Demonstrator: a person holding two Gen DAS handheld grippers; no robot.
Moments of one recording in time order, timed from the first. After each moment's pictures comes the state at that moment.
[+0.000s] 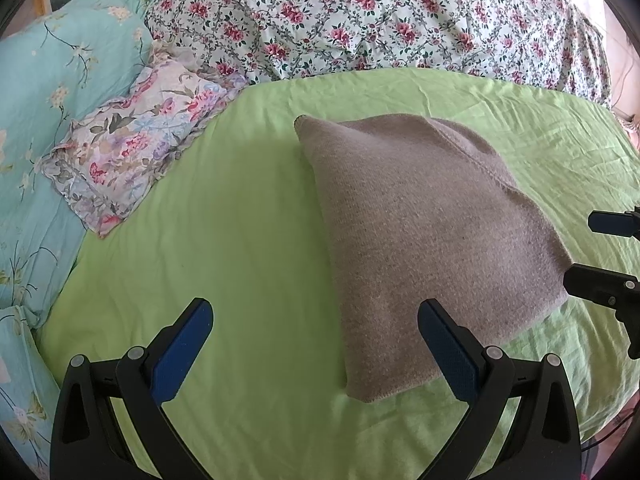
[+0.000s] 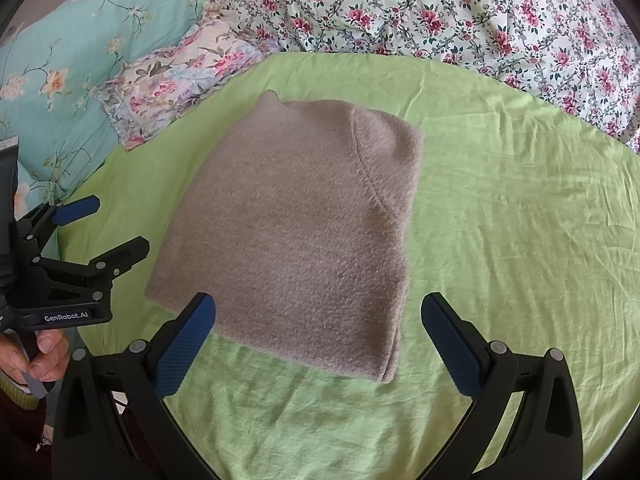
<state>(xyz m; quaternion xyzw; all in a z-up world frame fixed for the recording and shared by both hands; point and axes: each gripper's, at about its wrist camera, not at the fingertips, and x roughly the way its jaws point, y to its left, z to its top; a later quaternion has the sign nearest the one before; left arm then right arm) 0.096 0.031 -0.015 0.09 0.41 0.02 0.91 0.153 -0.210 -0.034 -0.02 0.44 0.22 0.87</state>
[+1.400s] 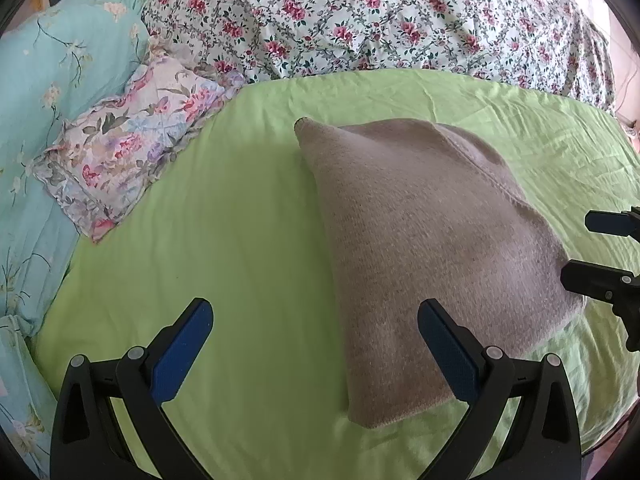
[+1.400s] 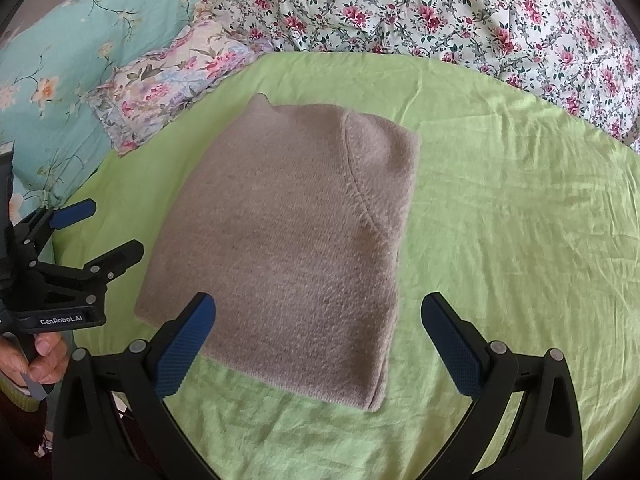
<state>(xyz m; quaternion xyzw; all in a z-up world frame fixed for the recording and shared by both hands) 0.118 0.030 -0.015 0.08 0.41 0.02 0.91 0.176 -0.208 -0.034 -0.02 0.45 0.22 0.86</state>
